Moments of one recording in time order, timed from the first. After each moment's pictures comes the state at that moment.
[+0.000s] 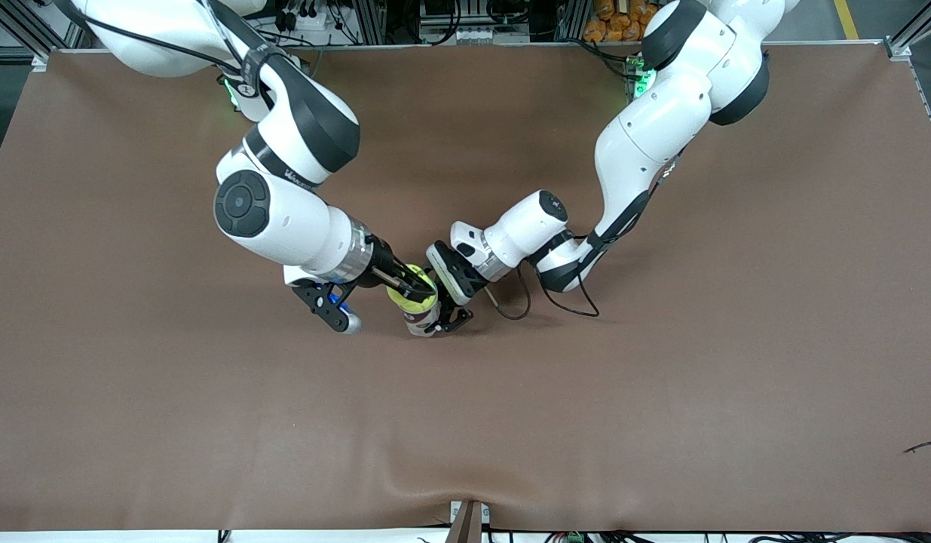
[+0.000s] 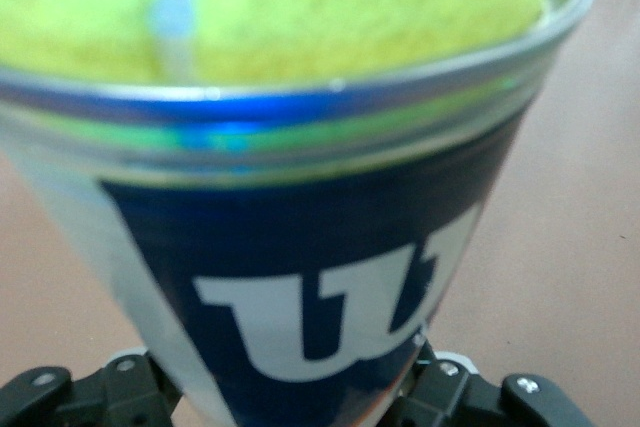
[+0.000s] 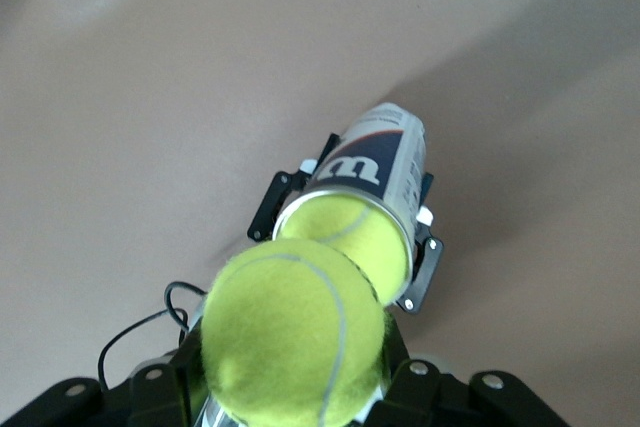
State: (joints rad) left arm -0.35 1.08 -0.48 -1.51 0.52 3.41 0.05; right arm 0.08 0.61 0.60 -1.34 0.01 2.01 1.23
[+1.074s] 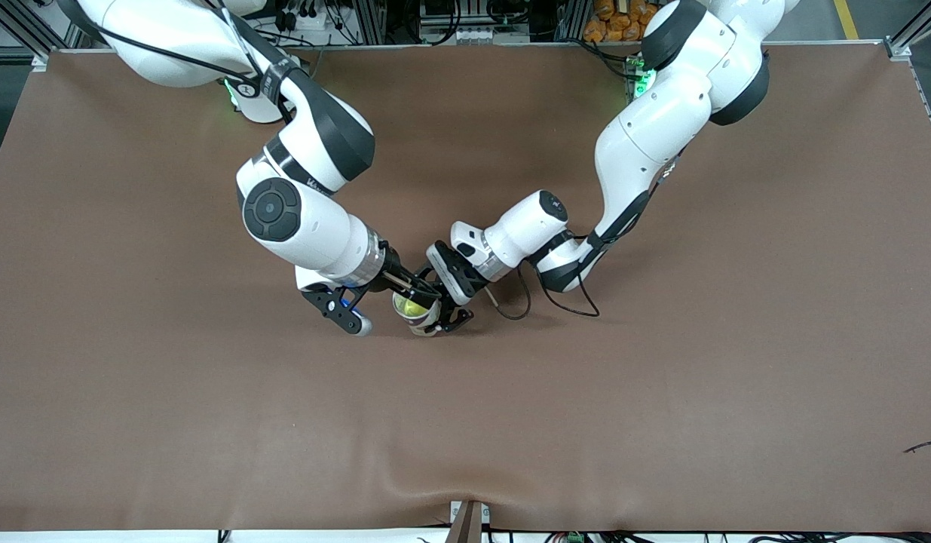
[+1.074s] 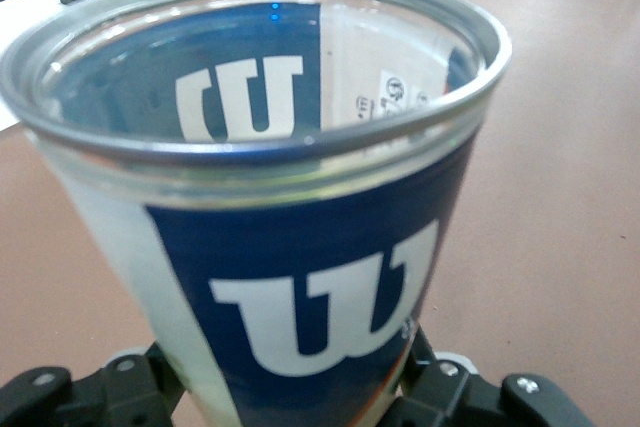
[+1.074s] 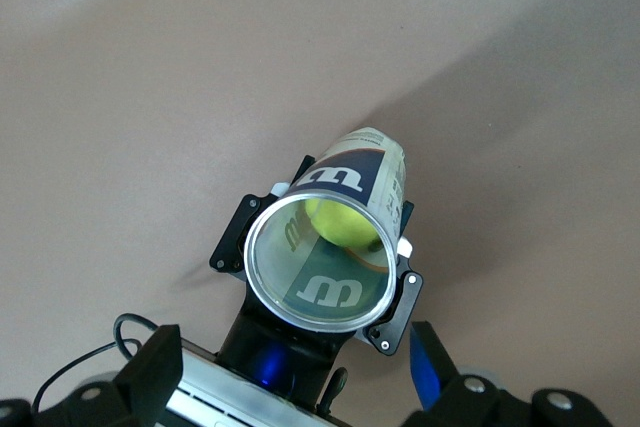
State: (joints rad) left arm -0.35 1.08 -0.48 -1.51 0.52 3.41 0.05; right arm 0.10 0.62 0.59 -1.36 -0.06 2.02 1.23
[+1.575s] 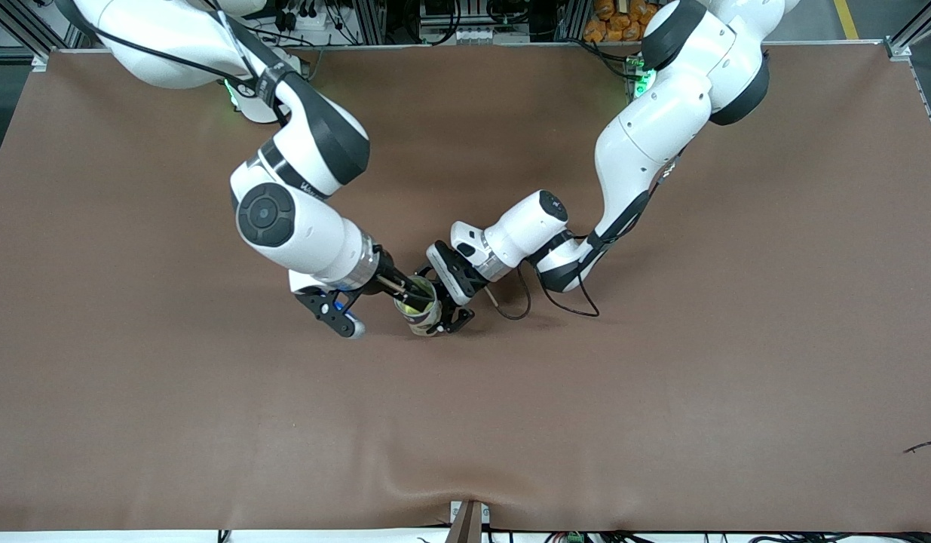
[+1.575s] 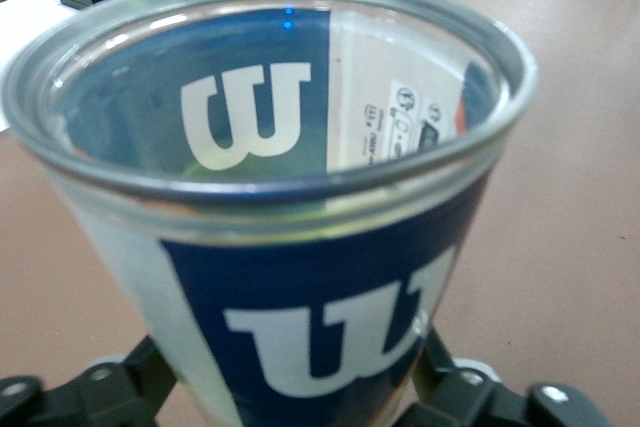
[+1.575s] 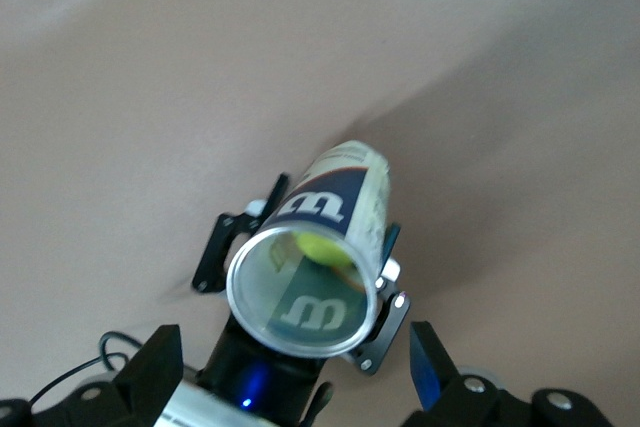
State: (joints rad) left arm -0.35 1.08 -0.48 -1.51 0.52 3.41 0.05; right arm 0.08 0.62 0.59 -1.36 -0.06 1.98 1.22
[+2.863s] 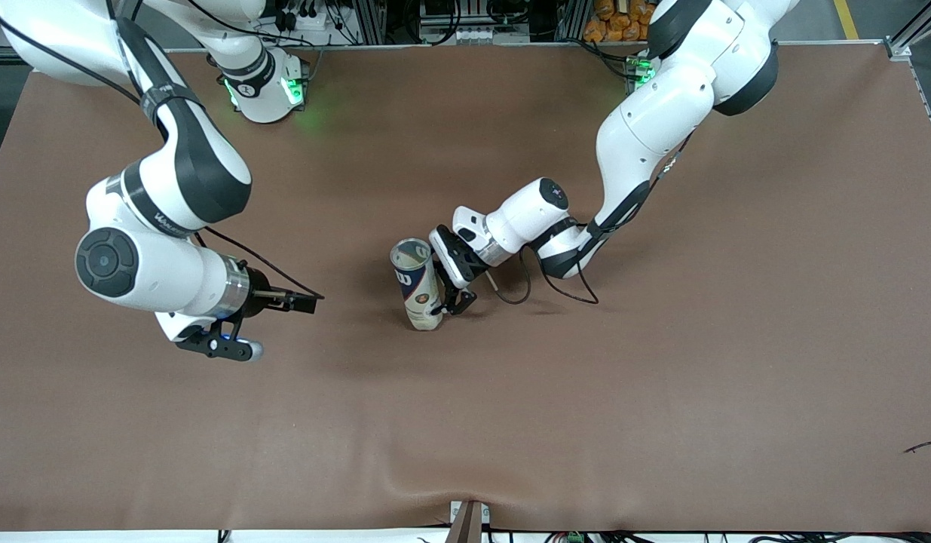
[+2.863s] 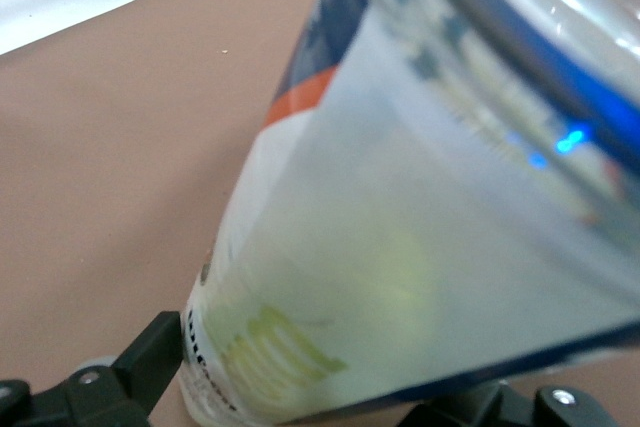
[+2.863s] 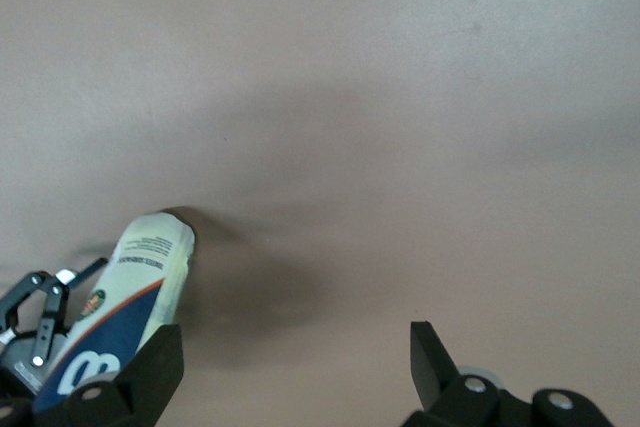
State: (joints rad) left arm -0.34 1.01 -0.48 -1.66 0.52 3.41 0.05; right arm -0.17 0.52 0.59 -1.43 -0.10 1.78 0.56
